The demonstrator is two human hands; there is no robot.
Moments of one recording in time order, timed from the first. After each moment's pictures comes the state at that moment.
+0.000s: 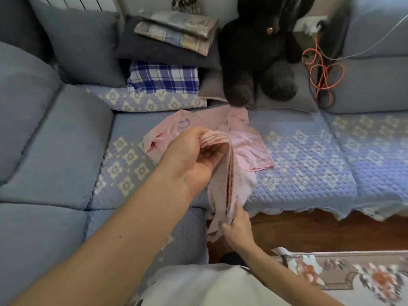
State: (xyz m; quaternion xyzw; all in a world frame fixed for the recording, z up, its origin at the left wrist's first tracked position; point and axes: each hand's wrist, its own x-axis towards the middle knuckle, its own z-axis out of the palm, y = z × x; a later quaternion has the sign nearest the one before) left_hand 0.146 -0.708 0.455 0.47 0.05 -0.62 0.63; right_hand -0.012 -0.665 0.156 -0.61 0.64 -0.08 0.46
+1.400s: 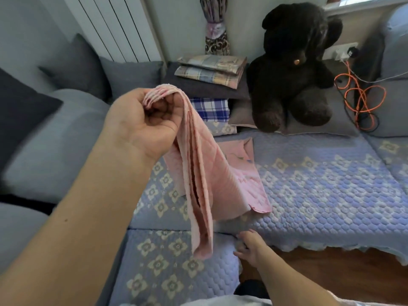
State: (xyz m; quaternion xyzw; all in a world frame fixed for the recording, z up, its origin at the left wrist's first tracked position) left_hand 0.237 -0.698 0.576 0.35 -0.02 -0.49 0.80; right_hand 0.054 -0.704 0.159 -0.18 0.63 -0.11 0.75
